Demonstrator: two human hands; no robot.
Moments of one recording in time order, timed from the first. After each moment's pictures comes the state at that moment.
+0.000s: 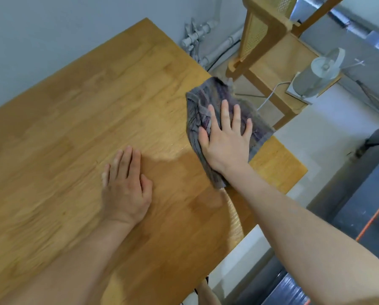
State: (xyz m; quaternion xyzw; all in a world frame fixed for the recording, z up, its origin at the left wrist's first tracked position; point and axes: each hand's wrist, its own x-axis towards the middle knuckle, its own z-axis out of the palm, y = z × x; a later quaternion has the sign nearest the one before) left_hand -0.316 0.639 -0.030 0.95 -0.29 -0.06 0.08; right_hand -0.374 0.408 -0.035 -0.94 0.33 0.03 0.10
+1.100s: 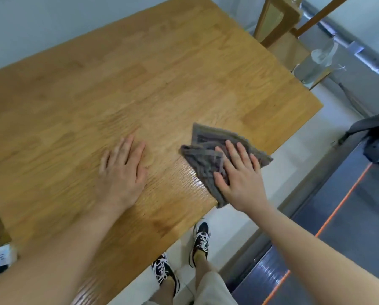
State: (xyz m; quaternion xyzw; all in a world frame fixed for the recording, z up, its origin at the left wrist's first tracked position) left_hand -0.376 0.888 -0.037 0.93 -0.33 -0.08 0.10; right_hand -0.560 0.652 -0.044 -0.97 0.23 0.02 0.06
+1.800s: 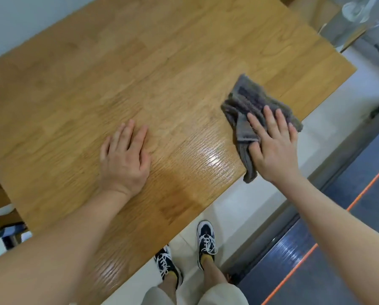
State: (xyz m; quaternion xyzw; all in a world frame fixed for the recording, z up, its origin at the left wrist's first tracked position) left_hand -0.376 0.886 -0.034 0.94 -0.32 -0.05 0.11; right_hand -0.559 0.612 -0.052 -0.94 0.31 -0.04 0.10
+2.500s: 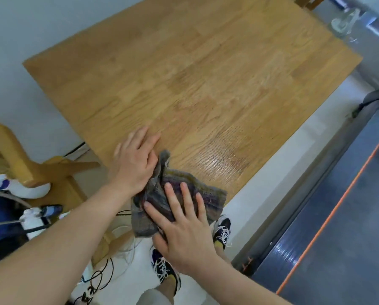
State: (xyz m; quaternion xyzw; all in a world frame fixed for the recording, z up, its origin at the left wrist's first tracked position) left_hand -0.346 1.065 -0.032 0.90 -0.39 -0.12 0.15; right_hand -0.551 1.030 -0.040 -0.98 0.13 0.07 0.13
